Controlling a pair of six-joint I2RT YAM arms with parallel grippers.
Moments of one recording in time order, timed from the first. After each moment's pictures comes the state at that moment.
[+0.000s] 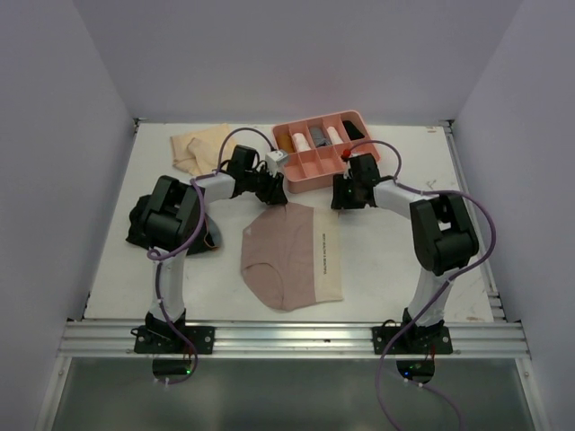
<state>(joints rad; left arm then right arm) -0.36 2.13 1.36 -0.04 0.68 0.16 0.32 1.88 1.15 -0.22 -0.10 0.24</state>
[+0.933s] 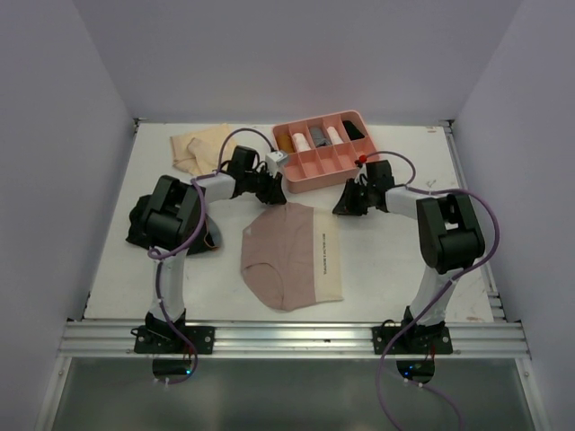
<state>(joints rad) -0.36 2.14 1.36 -0.04 0.68 0.16 0.20 1.87 1.04 -0.09 -0.41 0.43</state>
